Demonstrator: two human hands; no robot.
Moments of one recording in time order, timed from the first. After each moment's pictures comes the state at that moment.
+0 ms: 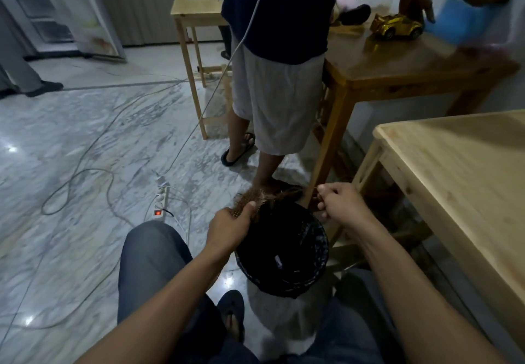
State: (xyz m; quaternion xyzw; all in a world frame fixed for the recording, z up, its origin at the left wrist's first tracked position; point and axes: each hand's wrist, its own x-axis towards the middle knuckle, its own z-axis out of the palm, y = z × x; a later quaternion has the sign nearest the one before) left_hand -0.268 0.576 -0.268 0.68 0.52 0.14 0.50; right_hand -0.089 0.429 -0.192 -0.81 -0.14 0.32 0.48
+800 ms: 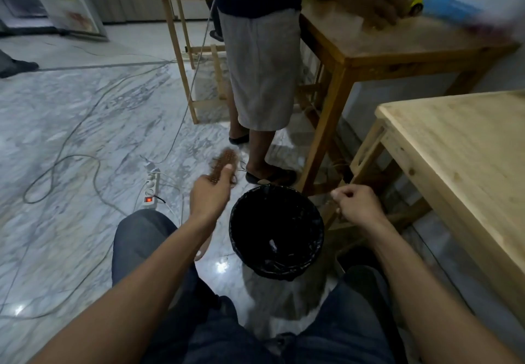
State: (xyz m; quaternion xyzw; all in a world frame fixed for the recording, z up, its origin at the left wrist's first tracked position) left_hand -0.266 0.609 -0.256 0.62 0.52 0.24 0.54; right_hand -0.071 0.395 -0.234 -0.88 -0.11 0.26 0.39
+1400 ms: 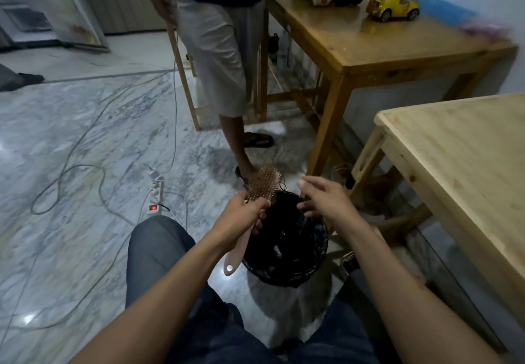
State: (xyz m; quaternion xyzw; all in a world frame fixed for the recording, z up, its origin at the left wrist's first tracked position) left_hand -0.250 0.563 -0.230 0.61 0.39 0.08 0.68; right_hand -0.100 0.443 -0.224 -0.77 -0.15 0.34 0.51
